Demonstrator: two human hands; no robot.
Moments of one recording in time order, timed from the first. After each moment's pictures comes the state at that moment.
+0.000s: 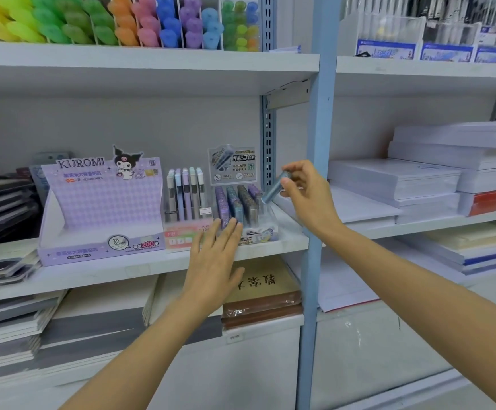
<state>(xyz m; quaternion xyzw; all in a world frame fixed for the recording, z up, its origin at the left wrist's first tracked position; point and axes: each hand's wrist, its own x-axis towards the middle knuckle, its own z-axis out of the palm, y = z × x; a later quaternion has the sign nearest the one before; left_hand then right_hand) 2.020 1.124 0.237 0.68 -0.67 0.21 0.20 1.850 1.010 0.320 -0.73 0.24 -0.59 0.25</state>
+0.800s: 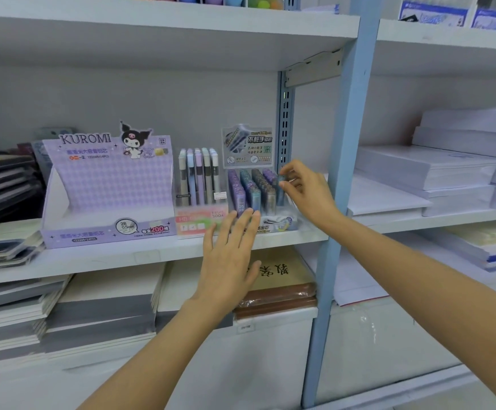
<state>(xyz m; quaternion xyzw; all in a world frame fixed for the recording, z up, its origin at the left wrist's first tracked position) 2.026 1.112 0.211 0.67 -0.67 0.25 0.22 1.883 0.967 0.296 -0.82 0.29 -0.48 0.11</state>
